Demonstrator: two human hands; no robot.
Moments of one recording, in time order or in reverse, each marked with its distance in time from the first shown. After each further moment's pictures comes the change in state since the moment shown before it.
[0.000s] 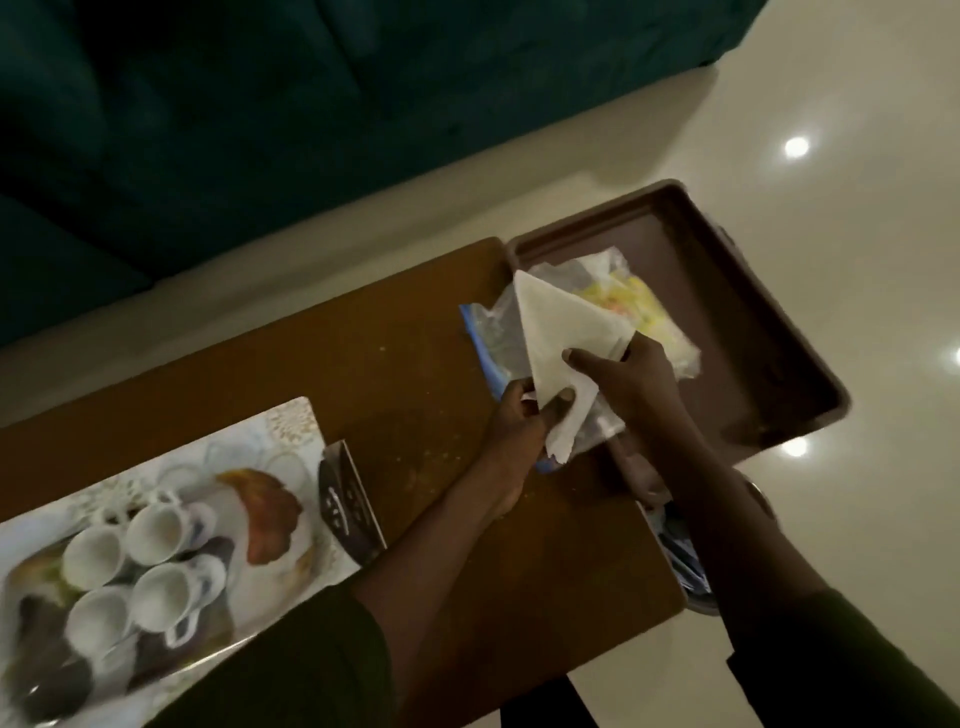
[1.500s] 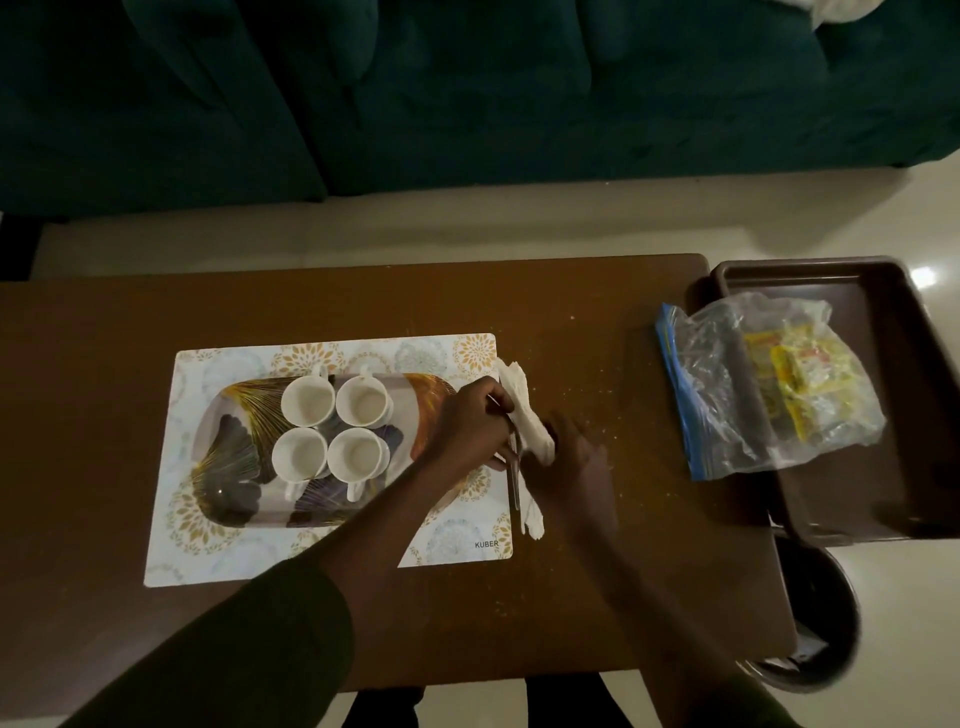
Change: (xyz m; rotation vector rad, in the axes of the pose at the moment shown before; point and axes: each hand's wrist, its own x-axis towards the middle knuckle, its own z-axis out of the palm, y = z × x) left_hand -0.101 -0.026 -0.235 0.321 0.325 0.101; right_hand -0.166 0.029 0.210 -0.483 -0.248 -0.559
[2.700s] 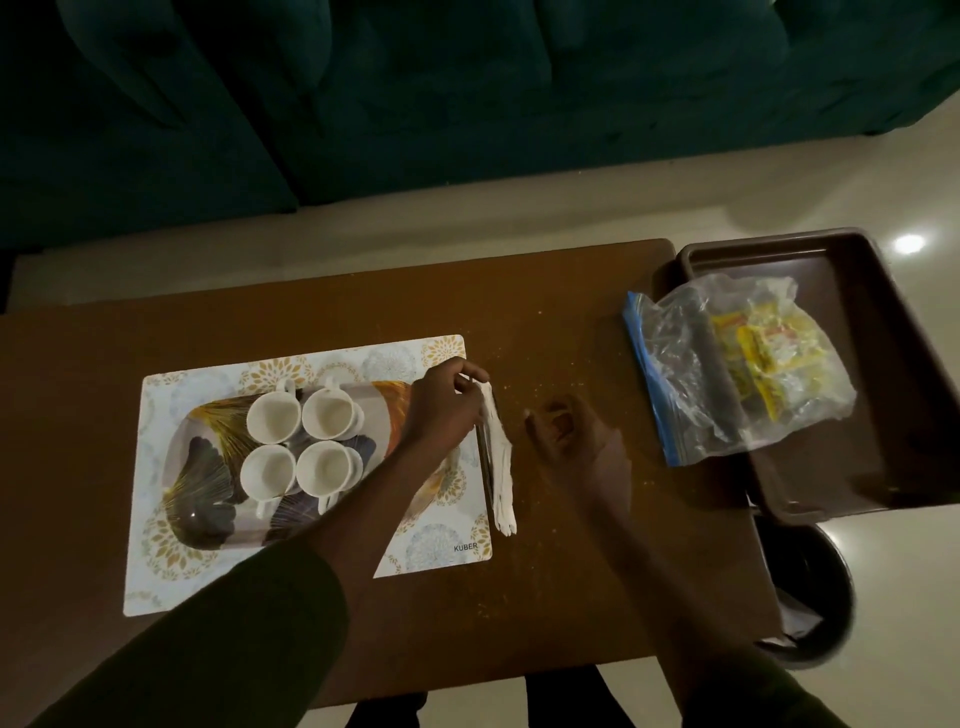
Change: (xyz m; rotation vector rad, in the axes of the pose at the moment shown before) left_hand 0.018 0.017 0.013 0.126 0.202 0.118; right_hand 0.014 0.025 -0.034 0.052 0.079 0.117
